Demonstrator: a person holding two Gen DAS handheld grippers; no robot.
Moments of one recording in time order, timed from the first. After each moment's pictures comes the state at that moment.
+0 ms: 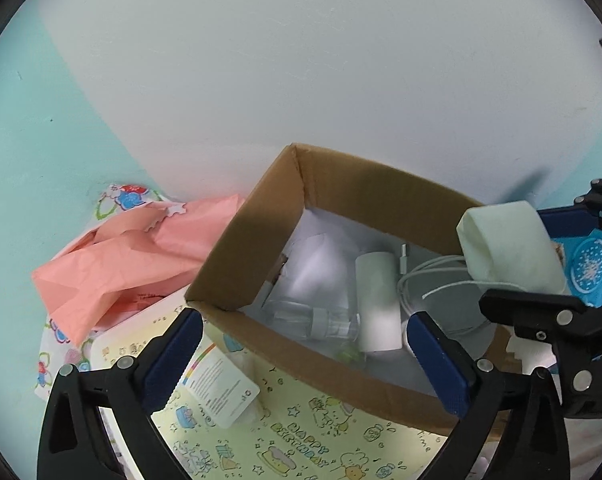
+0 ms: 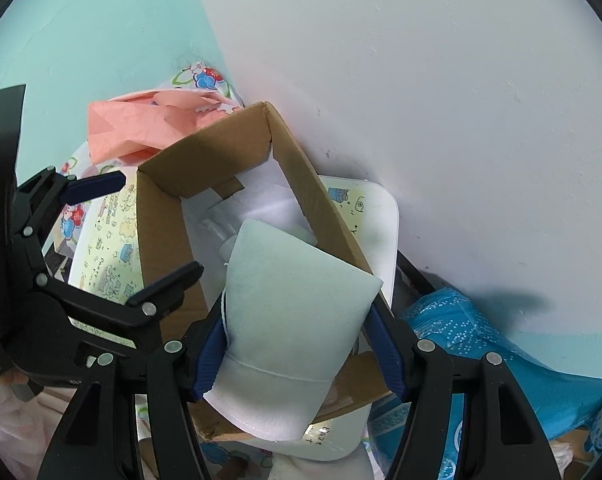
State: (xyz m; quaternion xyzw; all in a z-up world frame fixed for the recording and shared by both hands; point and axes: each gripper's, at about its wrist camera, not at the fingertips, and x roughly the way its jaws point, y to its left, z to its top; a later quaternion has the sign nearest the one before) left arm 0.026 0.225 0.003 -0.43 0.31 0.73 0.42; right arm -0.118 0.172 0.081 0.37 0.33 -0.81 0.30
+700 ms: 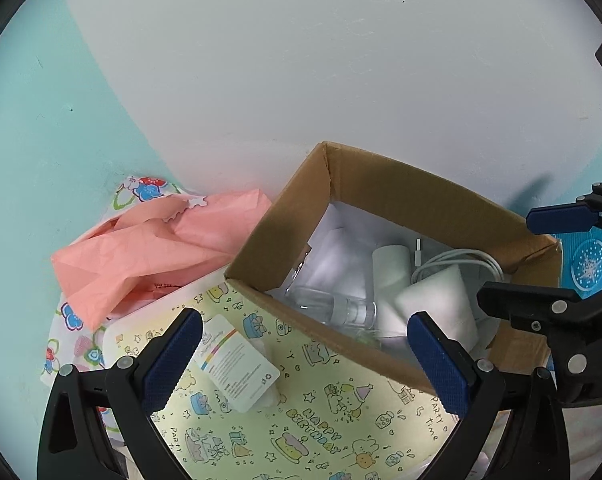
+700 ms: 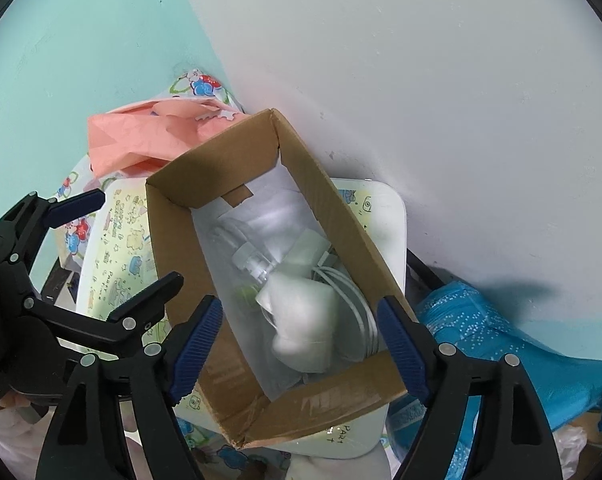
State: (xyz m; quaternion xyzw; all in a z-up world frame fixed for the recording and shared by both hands) left arm 0.022 0.199 0.016 -0.43 0.30 0.74 0.41; right arm -0.108 0.164 0.086 0.37 0.31 -0.83 0.29
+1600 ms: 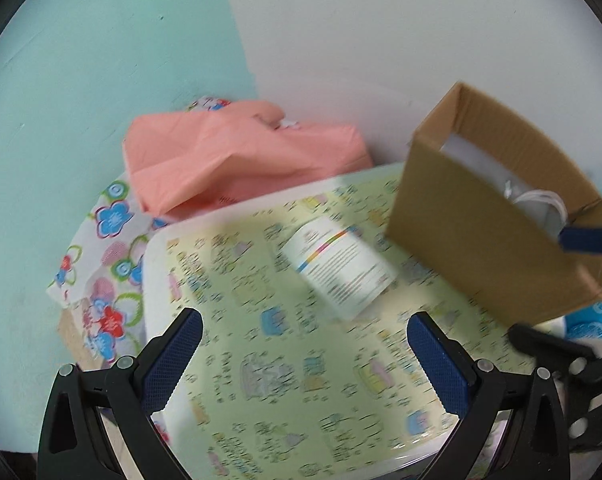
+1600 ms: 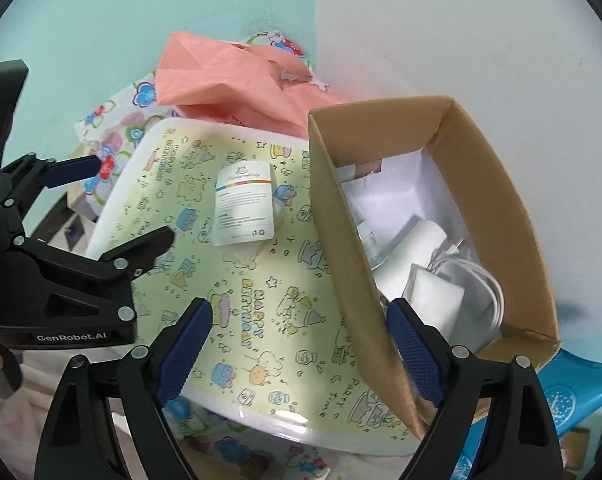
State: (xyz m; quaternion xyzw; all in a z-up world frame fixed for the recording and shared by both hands) left arm -0.033 0.063 -0.022 -0.48 0.26 0.76 0.34; right arm -0.016 0.089 0.001 0.32 0.40 -0.80 0.30
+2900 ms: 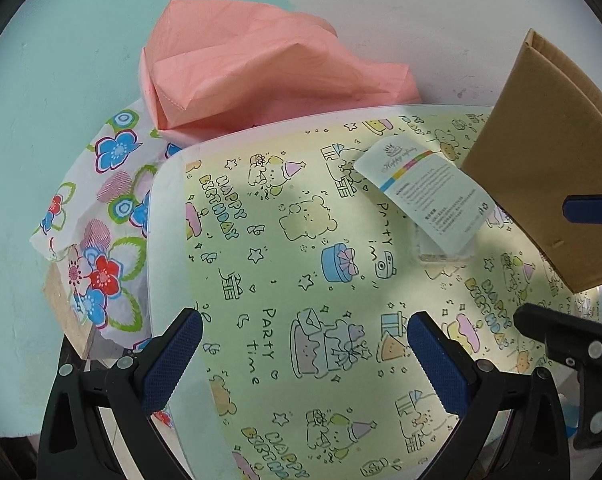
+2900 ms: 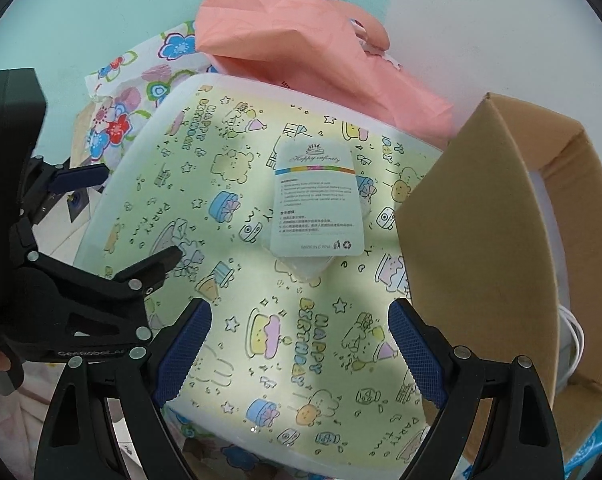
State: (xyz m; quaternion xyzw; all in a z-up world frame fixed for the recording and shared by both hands) left arm -0.072 0.010 -0.100 -0.53 0.26 0.74 0.32; right arm -0.020 0.019 -0.069 0.33 0.44 -0.77 0.31
